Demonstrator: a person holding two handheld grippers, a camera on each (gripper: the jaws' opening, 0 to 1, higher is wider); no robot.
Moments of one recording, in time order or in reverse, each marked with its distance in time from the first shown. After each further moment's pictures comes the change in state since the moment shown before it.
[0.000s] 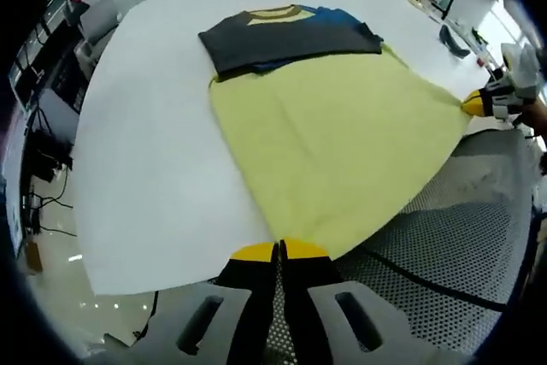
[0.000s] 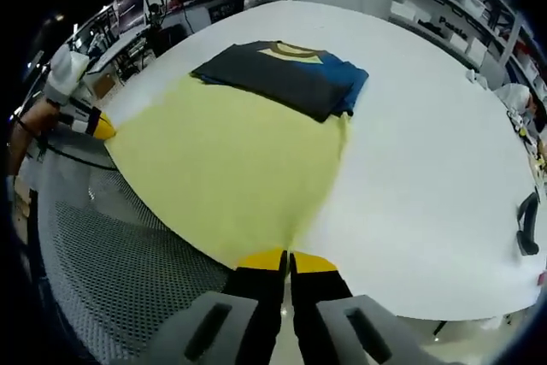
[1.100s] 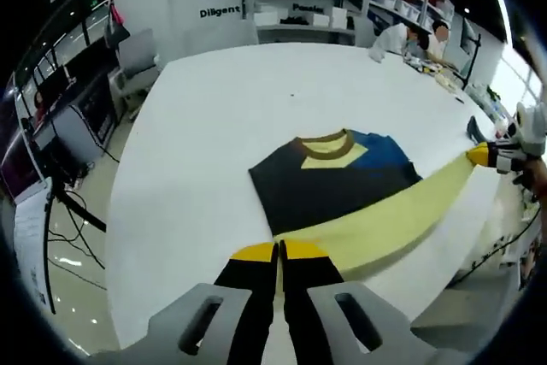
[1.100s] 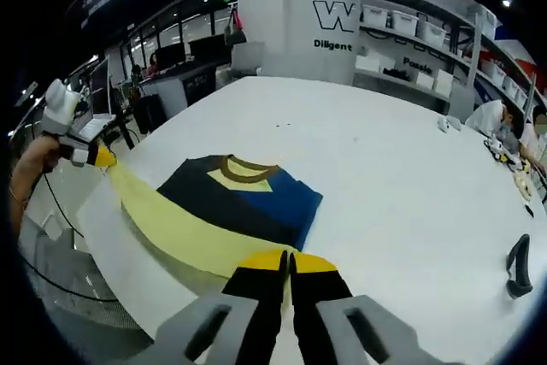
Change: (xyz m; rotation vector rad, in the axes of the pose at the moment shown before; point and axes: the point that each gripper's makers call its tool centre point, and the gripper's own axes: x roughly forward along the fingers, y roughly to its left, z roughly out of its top) left arm -0.014 0.064 0.209 -0.126 -0.327 0.063; right arm 0.009 -0.075 0.185 0.093 -0.333 -0.090
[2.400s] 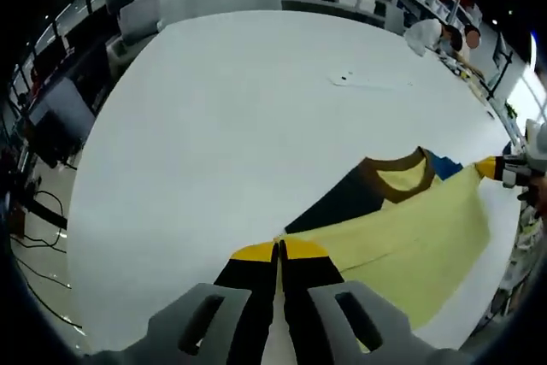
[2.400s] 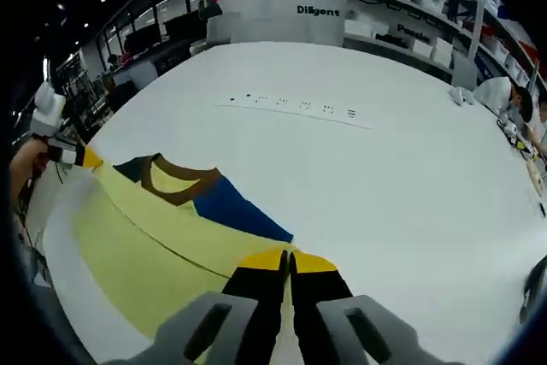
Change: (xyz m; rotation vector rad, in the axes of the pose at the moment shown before) left arm 0.166 0.048 0.018 -0.060 0.161 0.024; right arm 0.170 -0.059 -0.005 0.042 0.176 -0.038
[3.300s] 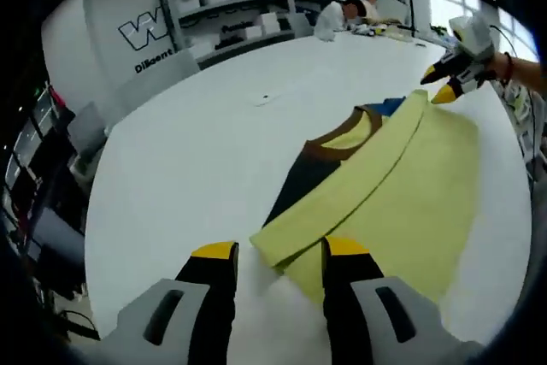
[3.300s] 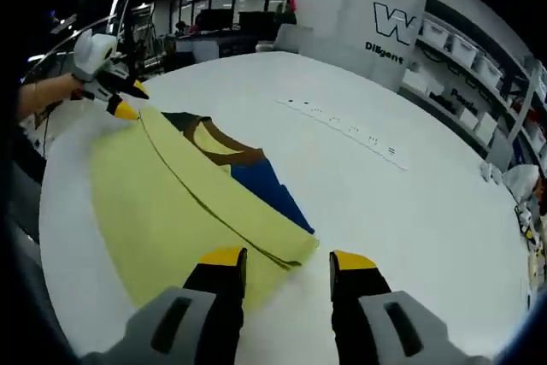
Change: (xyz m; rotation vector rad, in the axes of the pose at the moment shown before) left arm -0.011 -0.016 -0.006 0.584 -0.269 -0.081; right arm -0.017 0.019 -0.016 -0.444 -0.122 0.091
